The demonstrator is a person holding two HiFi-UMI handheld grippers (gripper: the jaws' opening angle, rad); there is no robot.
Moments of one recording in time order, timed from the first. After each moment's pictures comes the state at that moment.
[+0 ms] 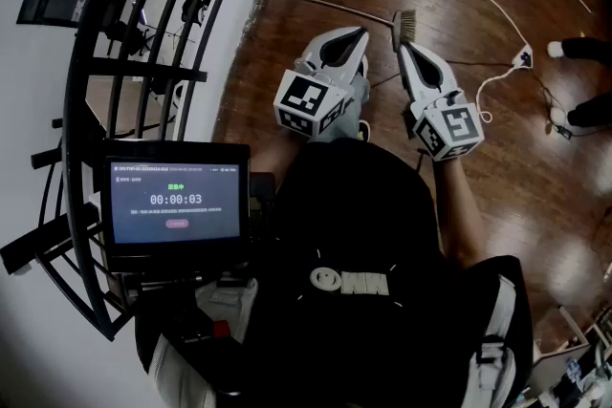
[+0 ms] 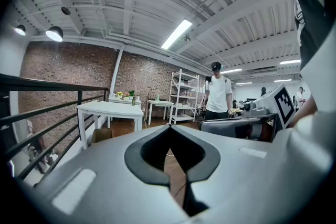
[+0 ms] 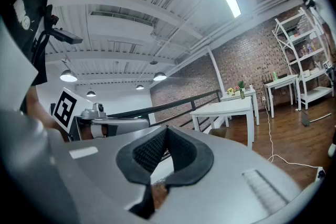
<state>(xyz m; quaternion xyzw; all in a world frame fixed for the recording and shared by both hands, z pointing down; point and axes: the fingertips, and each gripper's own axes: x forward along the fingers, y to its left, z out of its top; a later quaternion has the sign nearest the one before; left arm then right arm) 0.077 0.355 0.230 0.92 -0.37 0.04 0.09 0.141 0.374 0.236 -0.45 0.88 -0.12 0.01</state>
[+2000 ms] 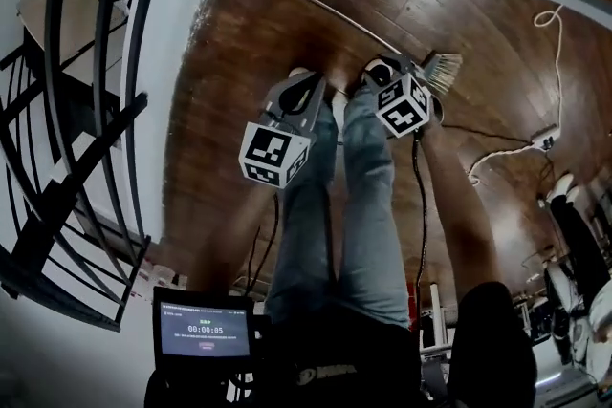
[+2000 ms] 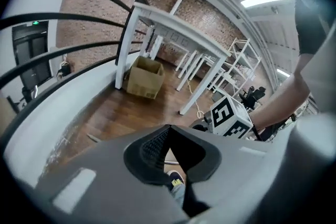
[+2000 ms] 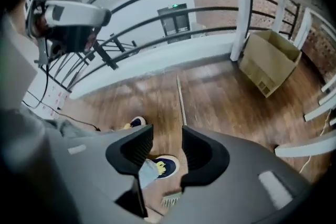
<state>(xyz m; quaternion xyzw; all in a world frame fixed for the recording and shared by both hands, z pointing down) -0.079 -0.027 0.699 0.78 -0.46 0.17 0.38 0.019 -0.015 0.838 -0.10 0.81 -0.22 -0.54</state>
